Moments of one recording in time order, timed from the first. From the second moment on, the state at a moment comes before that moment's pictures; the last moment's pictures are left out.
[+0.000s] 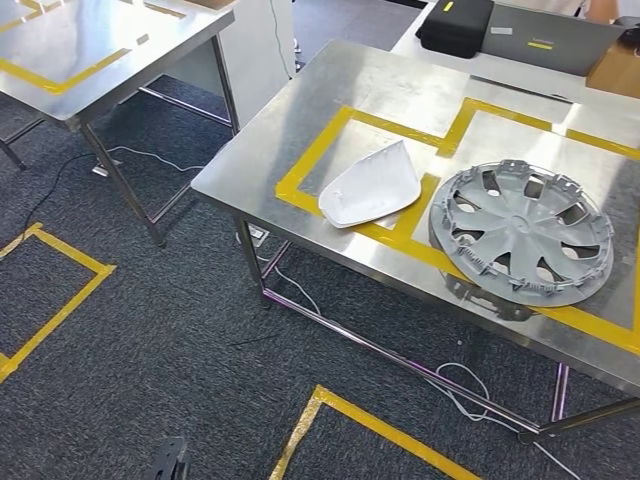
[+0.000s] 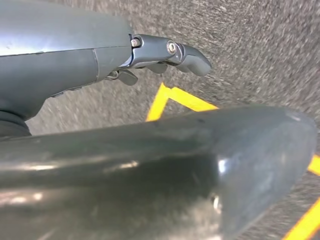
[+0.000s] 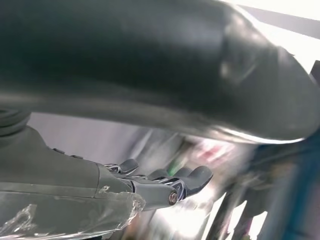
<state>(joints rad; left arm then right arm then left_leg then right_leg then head) -0.08 -0.24 1.23 -0.33 -1.13 0.09 -0.12 0.24 0.27 -0.87 -2.33 0.86 -0.70 0.30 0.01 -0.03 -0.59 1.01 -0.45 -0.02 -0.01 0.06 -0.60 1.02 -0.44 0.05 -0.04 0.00</state>
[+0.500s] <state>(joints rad) -0.09 -0.29 1.30 -0.31 -1.08 0.05 -0.11 0.17 0.32 -0.87 -1.19 0.38 -0.37 0.17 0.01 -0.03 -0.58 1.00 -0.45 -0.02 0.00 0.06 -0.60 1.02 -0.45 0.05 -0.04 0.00</state>
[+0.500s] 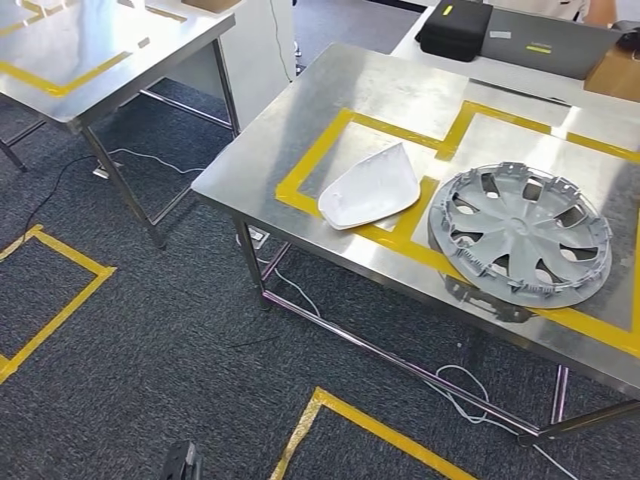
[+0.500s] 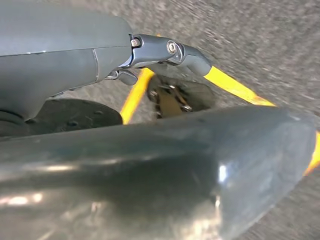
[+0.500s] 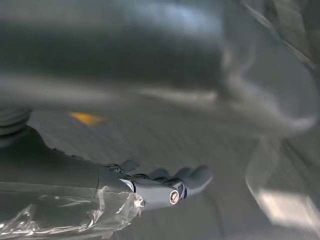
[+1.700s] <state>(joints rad) -0.09 -0.29 1.24 -0.31 -1.18 0.12 0.02 -0.03 0.24 -1.03 -0.46 0.96 -0.16 0.12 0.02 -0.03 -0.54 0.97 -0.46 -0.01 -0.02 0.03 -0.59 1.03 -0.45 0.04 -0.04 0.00</state>
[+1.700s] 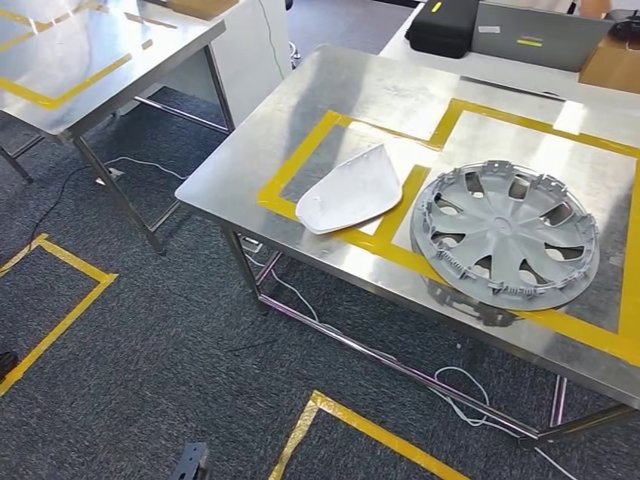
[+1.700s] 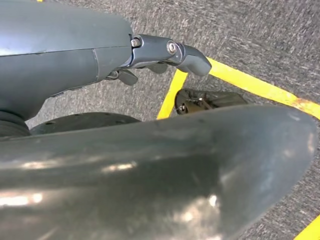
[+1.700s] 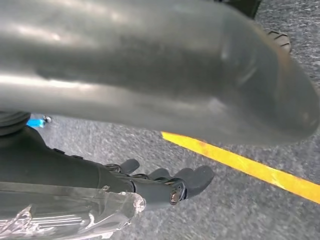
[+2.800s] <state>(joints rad) -0.09 -0.29 1.24 -0.32 -1.19 0.11 0.03 -0.06 0.22 -1.13 -0.41 1.04 -0.17 0.09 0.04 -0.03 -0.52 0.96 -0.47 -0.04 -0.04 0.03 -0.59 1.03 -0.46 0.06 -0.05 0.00</state>
